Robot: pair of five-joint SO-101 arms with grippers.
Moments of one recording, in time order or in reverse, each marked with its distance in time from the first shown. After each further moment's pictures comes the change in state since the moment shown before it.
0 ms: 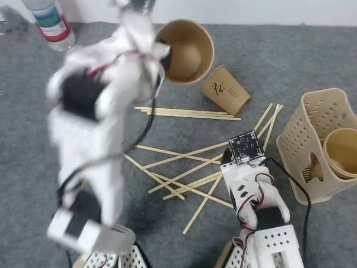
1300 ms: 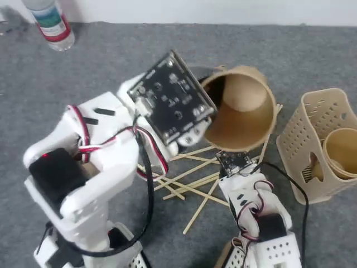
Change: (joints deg) left arm 23.4 -12.6 3.6 -4.0 -17.8; right arm -2.8 -15.2 -3.5 23.6 8.6
